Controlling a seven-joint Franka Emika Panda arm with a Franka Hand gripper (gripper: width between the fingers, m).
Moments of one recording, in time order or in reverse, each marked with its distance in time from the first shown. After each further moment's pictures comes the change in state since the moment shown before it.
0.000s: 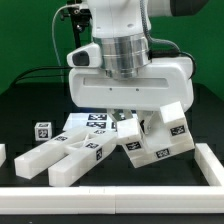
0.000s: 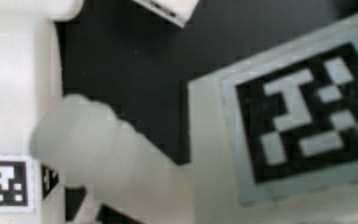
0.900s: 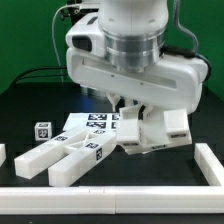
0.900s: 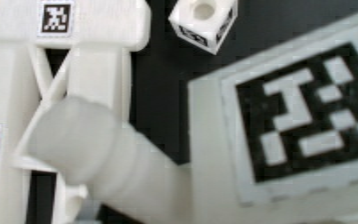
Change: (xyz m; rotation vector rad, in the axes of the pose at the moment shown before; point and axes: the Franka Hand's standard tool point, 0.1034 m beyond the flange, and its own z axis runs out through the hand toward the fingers) arm 0.014 0.000 -0.034 -0.232 -0.320 0.066
